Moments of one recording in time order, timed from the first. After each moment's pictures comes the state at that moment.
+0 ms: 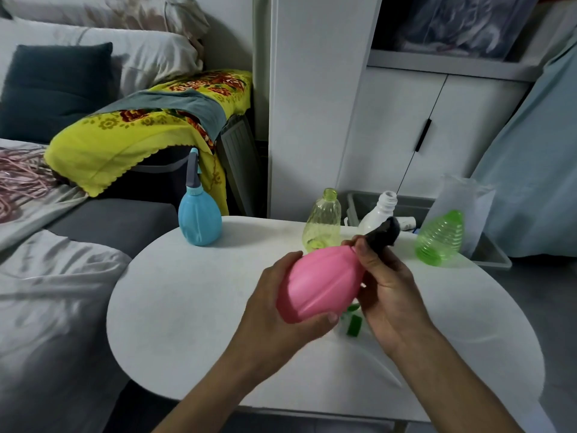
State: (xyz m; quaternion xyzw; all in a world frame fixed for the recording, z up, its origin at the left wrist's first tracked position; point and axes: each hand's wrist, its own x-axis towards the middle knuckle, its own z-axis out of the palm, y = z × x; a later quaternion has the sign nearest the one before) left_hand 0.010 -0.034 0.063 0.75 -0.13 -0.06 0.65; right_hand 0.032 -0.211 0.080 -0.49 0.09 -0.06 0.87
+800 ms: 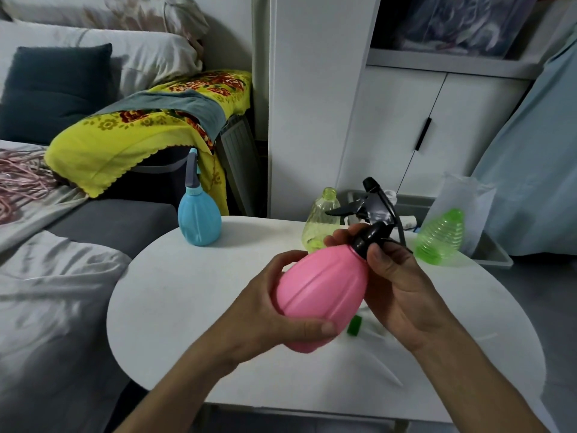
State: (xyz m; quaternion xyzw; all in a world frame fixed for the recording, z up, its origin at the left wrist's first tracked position) left_hand 0.021 -0.019 0.075 0.72 -0.19 -0.14 0.66; right_hand 0.027 -0.224 0.097 -0.46 -0.13 0.04 0.88
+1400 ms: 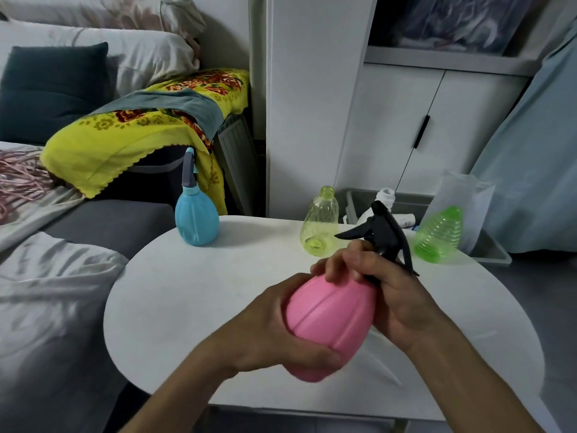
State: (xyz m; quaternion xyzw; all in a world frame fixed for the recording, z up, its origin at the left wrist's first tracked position) left_hand 0.020 -0.022 0.072 0.71 -0.25 -0.24 0.61; right_hand 0.018 -0.213 0.106 -0.54 -0.10 0.09 0.83
